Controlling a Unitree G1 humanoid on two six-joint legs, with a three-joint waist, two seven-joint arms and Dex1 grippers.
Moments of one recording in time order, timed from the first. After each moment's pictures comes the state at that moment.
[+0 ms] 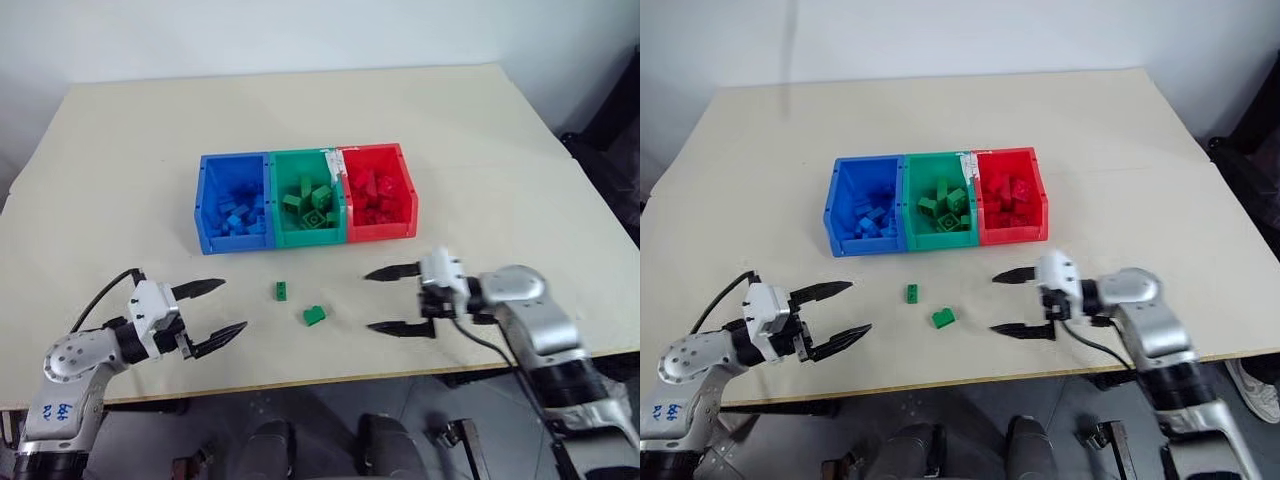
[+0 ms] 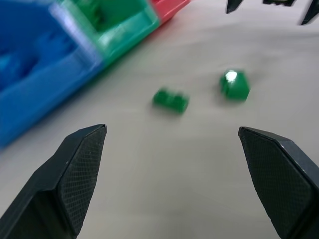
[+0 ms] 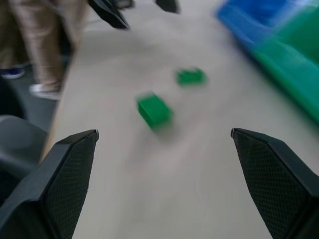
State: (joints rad) left arm 0.13 0.65 0.27 -0.15 -0.44 0.03 -0.96; right arm -0.49 -0.53 0.22 0.03 0.33 0.18 1.32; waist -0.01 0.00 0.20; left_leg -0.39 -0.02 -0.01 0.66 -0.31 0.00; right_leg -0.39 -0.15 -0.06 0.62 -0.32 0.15
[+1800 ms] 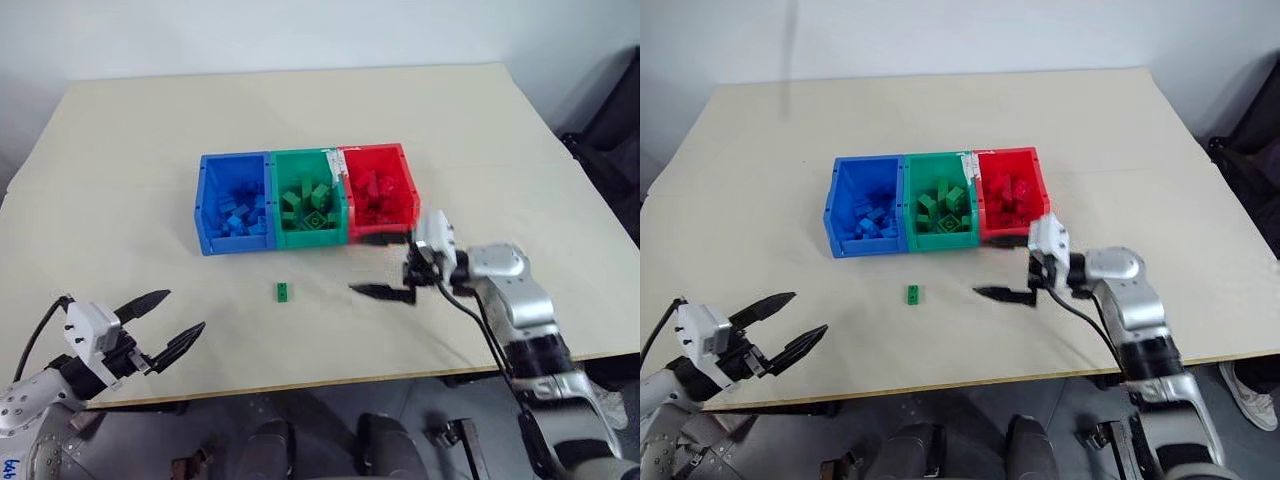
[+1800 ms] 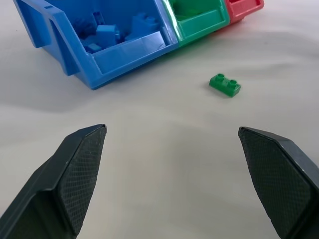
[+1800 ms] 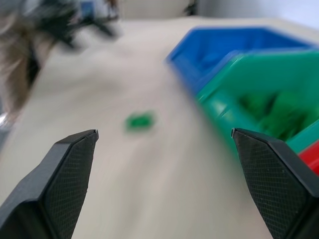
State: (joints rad) left arm 0.31 0.62 0.49 -0.25 -0.54 0.10 -0.86; right arm -0.46 -0.58 0.06 0.16 0.39 -0.01 1.41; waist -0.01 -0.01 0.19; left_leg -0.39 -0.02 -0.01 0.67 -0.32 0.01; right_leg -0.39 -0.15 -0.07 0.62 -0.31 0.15
